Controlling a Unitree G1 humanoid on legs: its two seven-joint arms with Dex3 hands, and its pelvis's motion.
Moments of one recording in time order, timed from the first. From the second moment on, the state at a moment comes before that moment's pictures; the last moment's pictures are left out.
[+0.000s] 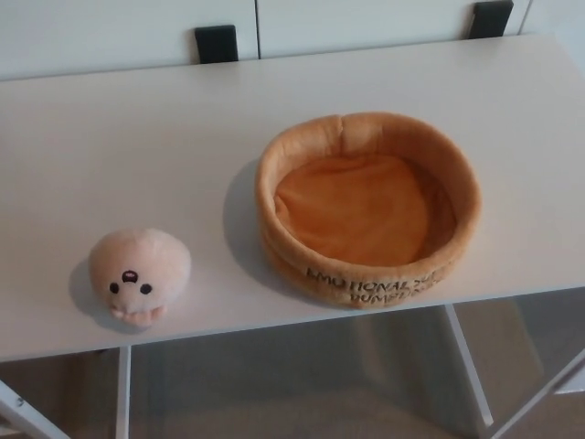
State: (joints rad) left_arm 0.18 0.66 -0.08 1.06 0.26 -0.36 -0.06; right_arm 0.10 -0.47 0.03 1.32 -0.23 -0.19 0.04
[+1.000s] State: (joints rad) left_arm 0.54 0.85 0.62 -0.18 -0.01 -0.36 -0.18; right_arm 0.10 -0.47 0.03 1.32 -0.23 -0.19 0.04
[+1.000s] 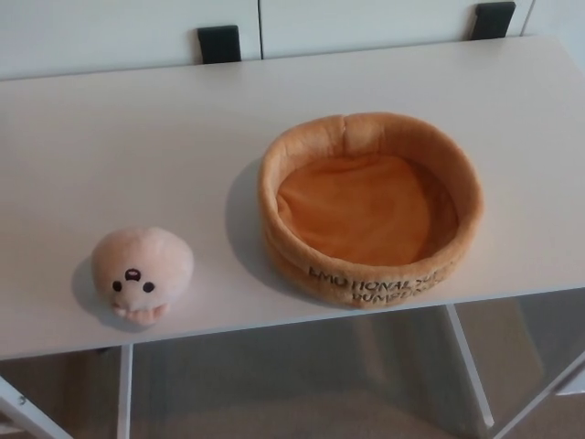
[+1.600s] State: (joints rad) left_arm 0.05 1.08 0.27 -0.41 -0.05 -0.09 -0.33; right_arm 0.10 -0.47 0.03 1.32 -0.23 -0.19 0.04
